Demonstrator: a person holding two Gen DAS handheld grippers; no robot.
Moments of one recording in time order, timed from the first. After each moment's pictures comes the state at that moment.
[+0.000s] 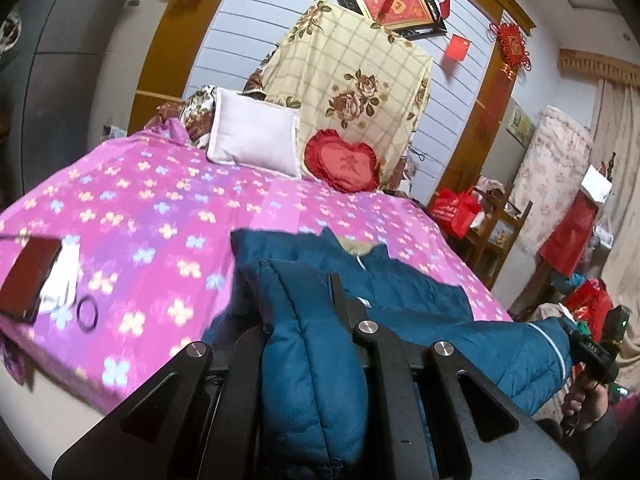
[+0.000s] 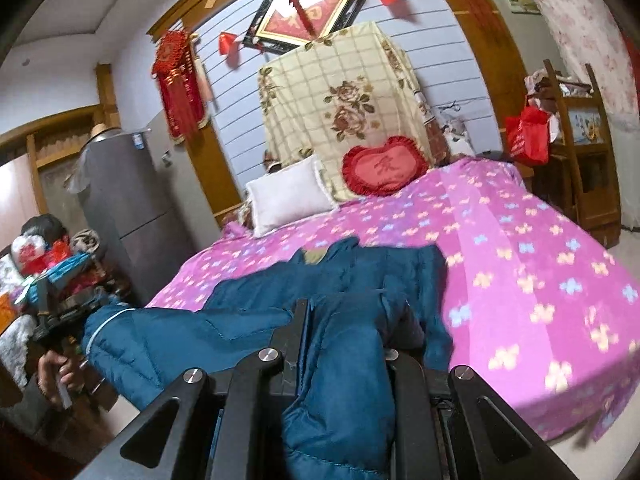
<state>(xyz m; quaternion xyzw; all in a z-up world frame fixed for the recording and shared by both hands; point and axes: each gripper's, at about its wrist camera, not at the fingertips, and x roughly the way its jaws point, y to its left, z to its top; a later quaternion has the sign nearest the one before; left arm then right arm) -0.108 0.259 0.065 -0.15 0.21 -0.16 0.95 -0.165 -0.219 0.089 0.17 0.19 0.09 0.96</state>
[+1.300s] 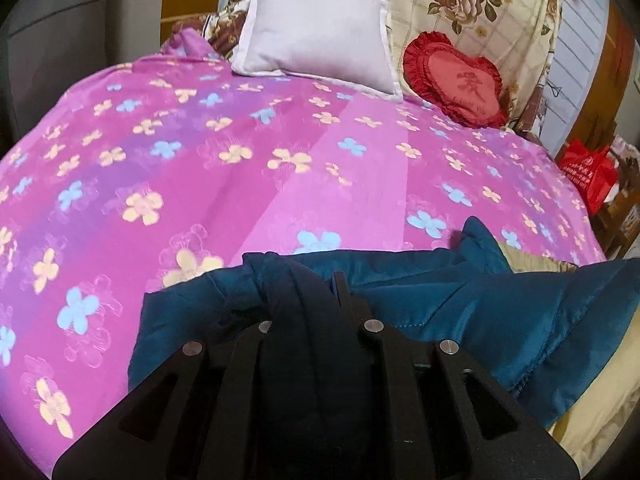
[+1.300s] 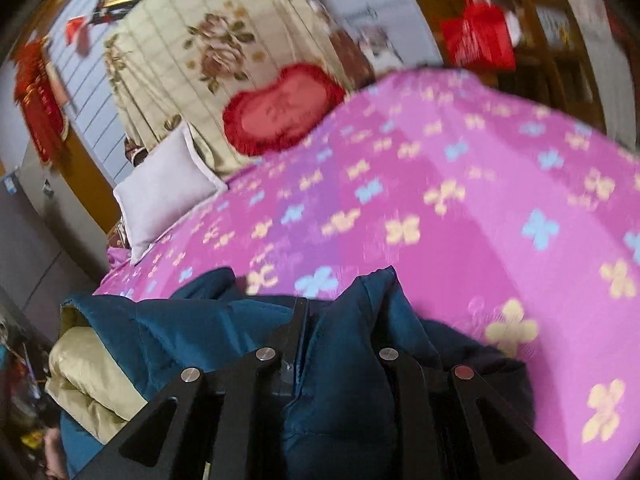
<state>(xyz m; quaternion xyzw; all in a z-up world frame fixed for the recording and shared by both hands) 0.268 0.154 -0.070 -0.11 0.38 0.00 0.92 0.202 -0.277 -0.035 0.29 0.32 -0.02 0.90</state>
